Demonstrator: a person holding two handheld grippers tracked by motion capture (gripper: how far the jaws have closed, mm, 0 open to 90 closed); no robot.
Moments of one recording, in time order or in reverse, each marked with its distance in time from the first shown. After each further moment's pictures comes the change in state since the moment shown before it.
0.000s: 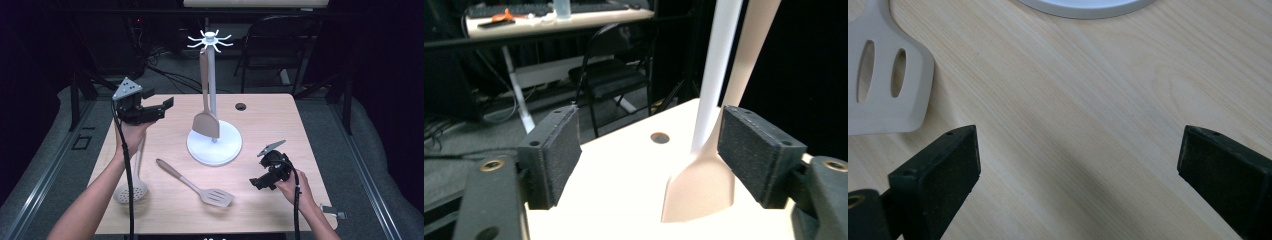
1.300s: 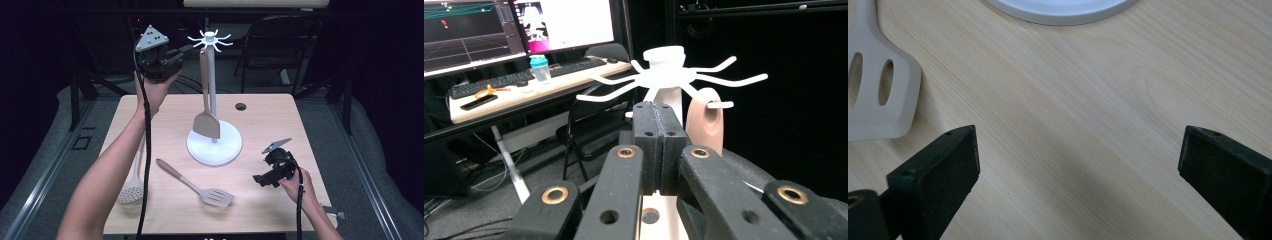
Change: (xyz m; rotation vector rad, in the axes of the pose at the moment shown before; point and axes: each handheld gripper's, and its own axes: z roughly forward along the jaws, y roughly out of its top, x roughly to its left) left arm -0.041 0.123 0.035 -0.151 -0.064 0.146; right arm -0.010 -0.003 -0.008 -0.028 -0.024 0.035
